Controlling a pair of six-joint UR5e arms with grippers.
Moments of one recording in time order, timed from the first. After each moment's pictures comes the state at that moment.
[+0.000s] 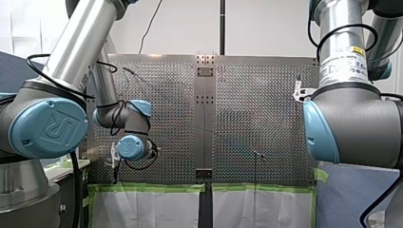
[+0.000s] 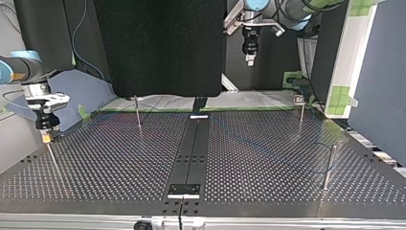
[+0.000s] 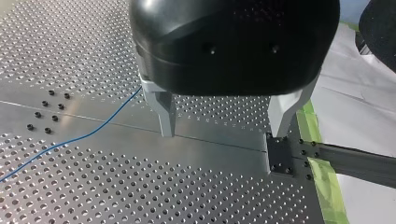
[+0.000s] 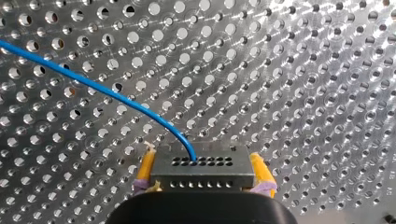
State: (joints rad) left arm -0.45 -1.98 -2.43 -2.09 -2.01 -1.72; right arm 1.47 -1.03 1.46 -0.55 0.98 1.73
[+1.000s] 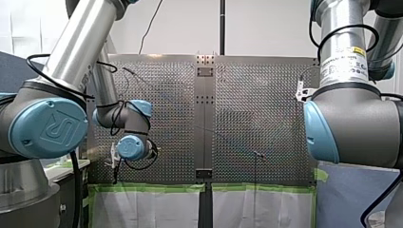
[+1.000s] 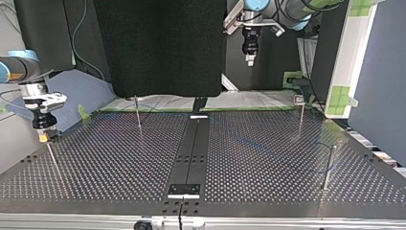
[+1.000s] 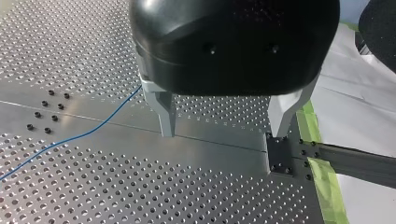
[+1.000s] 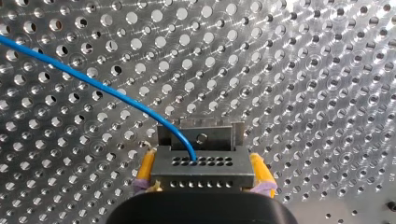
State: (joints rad) left arm -0.45 -1.98 -2.43 -2.09 -2.01 -1.72; right arm 1.46 -1.03 1.46 -0.54 0.98 1.73
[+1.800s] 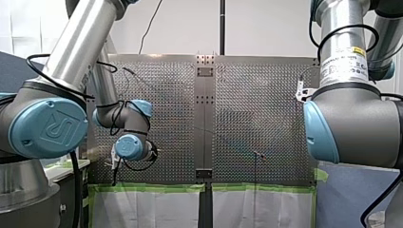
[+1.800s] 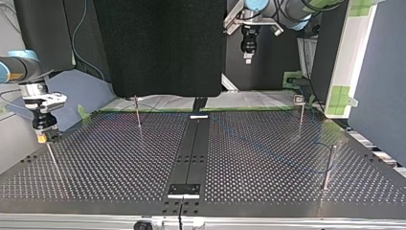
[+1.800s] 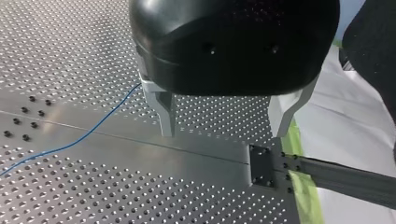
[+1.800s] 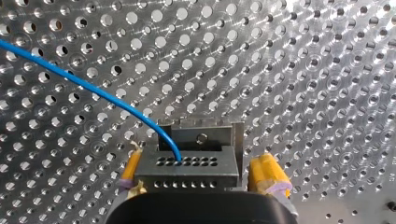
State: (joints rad) left arm -0.45 -1.98 -2.43 -2.14 -1.96 -1.73; right arm 1.46 -1.03 1.46 -0.54 0.98 1.73
